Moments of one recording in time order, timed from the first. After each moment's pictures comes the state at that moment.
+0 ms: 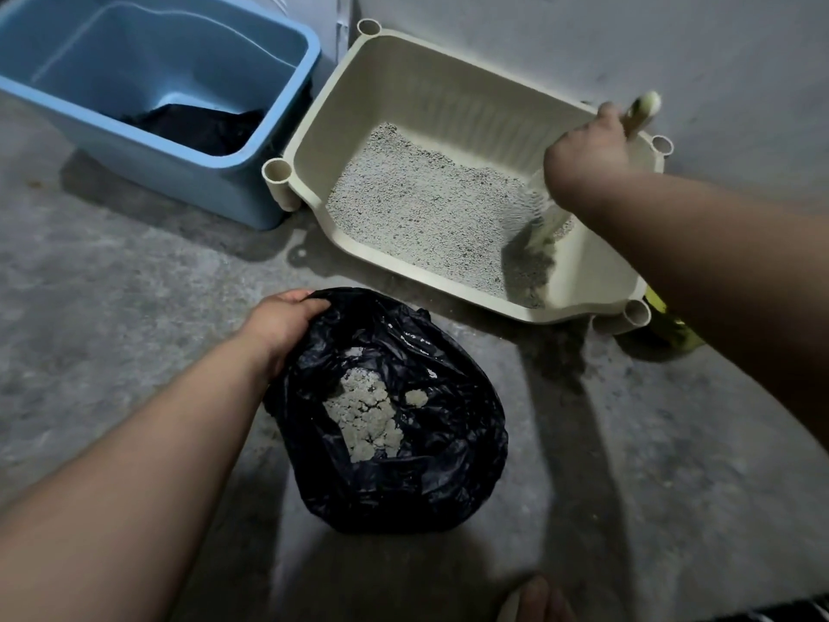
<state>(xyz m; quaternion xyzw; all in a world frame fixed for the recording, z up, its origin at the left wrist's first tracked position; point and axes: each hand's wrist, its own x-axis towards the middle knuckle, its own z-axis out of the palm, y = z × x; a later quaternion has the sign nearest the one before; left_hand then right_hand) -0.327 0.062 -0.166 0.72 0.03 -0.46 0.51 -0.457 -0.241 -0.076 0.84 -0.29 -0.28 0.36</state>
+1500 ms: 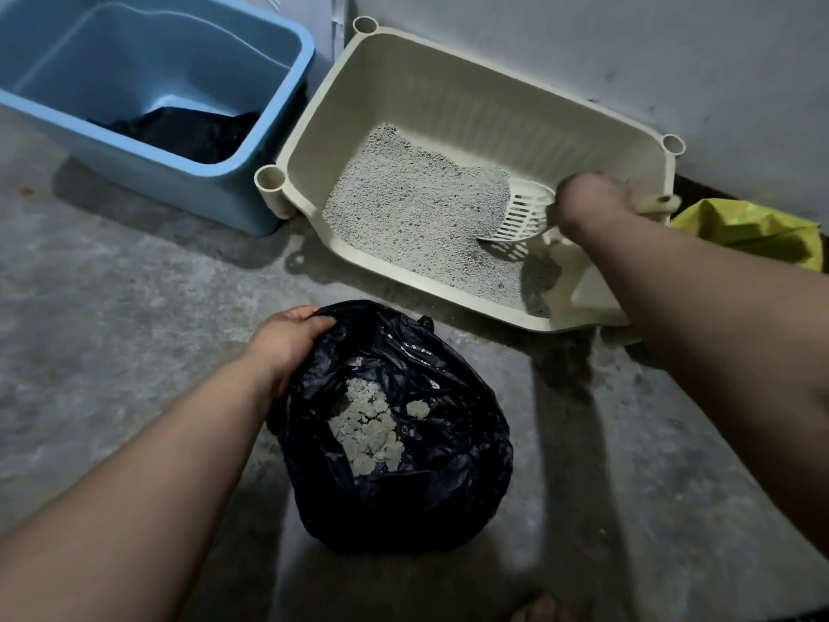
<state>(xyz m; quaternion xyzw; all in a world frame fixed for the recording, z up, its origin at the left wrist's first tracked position) -0.336 0.058 -0.166 0.72 0.04 -0.49 0.49 -0.473 -0.268 -0.137 0.83 -0.53 -0.18 0.03</state>
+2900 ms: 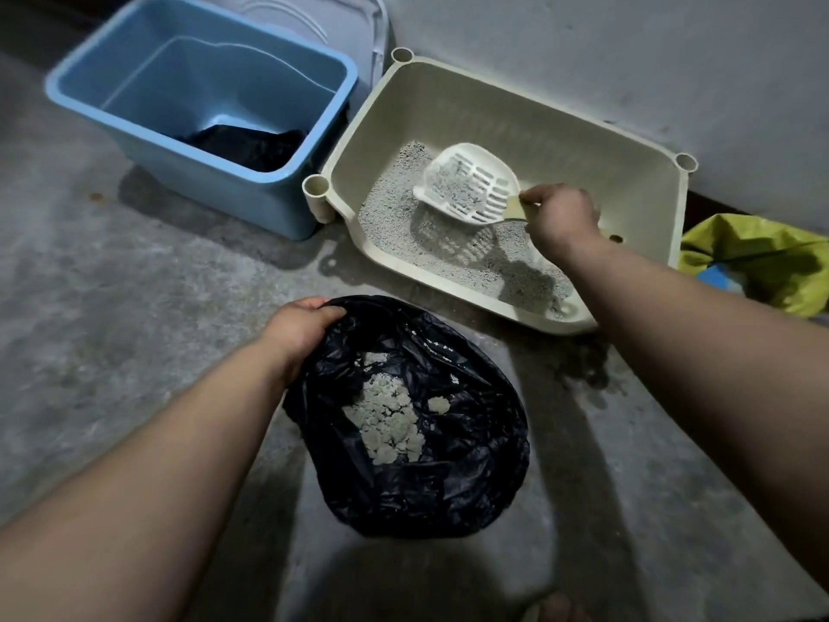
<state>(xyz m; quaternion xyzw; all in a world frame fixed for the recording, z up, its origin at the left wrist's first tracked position) -0.330 0.077 -0.139 0.73 0.02 -0.45 0.51 -0.451 -0.204 -0.123 0.85 -0.49 0.05 -0.18</state>
